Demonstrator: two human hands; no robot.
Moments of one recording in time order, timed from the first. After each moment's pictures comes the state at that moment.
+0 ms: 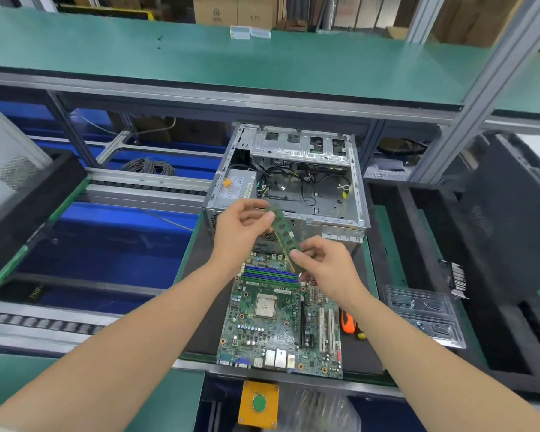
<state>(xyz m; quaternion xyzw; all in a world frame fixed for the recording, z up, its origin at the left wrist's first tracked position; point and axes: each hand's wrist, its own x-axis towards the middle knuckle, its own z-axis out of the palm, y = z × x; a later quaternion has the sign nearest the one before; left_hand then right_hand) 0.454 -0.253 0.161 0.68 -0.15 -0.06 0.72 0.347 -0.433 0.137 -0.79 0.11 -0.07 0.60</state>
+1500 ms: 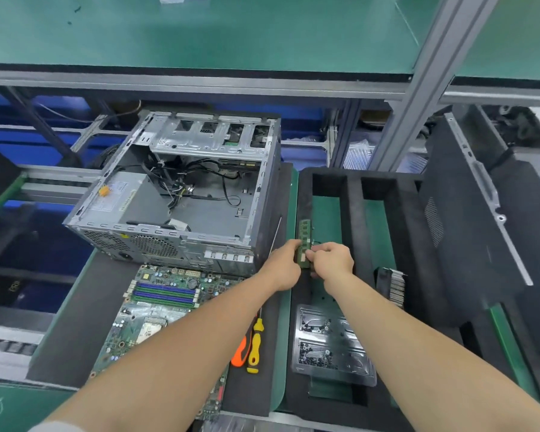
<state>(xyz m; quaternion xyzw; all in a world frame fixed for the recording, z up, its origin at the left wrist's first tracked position) 0.409 -0.552 0.096 0.87 -0.14 -0.34 0.33 0.383 -0.682 0.046 -0.68 0.46 -0.01 0.57</state>
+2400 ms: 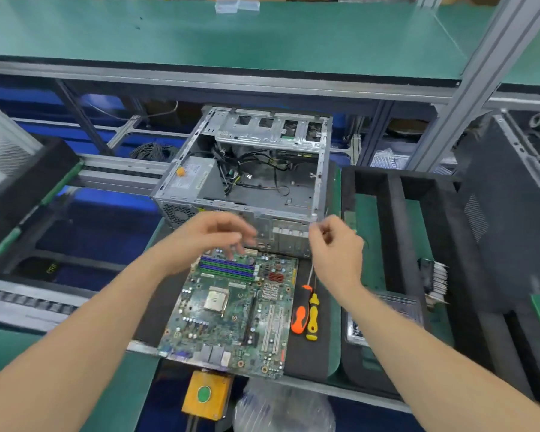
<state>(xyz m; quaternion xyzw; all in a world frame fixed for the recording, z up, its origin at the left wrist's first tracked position) 0.438 -0.279 0.182 0.74 -0.30 -0.29 0.53 0.336 -0.534 0.137 -0.84 0.19 -0.23 0.45</state>
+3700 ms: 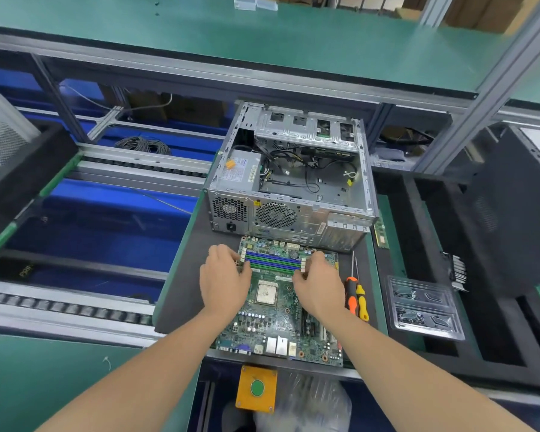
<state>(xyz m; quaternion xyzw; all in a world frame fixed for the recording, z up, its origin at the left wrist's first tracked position) 0.408 -0.218 0.044 0.96 -0.03 0.06 0.29 0.338 -0.401 0.072 -0.94 0.26 -0.02 0.24</state>
